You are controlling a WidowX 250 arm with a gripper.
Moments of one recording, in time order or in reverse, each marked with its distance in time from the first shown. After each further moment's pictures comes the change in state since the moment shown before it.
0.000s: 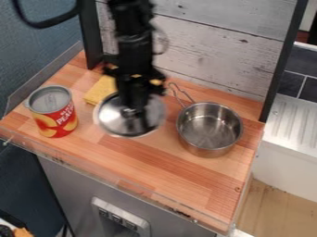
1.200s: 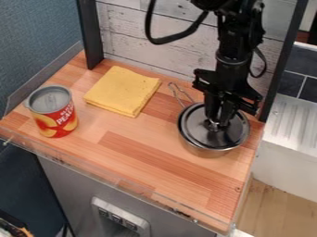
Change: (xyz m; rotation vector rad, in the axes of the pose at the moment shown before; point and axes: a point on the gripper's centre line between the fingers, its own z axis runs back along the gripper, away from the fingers) arm 0.073 -0.090 -0.045 0.003 -0.039 -0.105
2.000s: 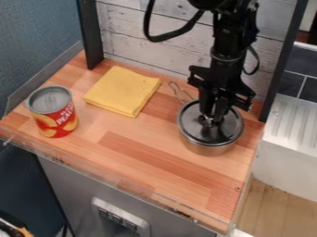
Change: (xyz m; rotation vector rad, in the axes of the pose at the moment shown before) arm -0.002 0.021 -0.003 0.043 0.011 0.022
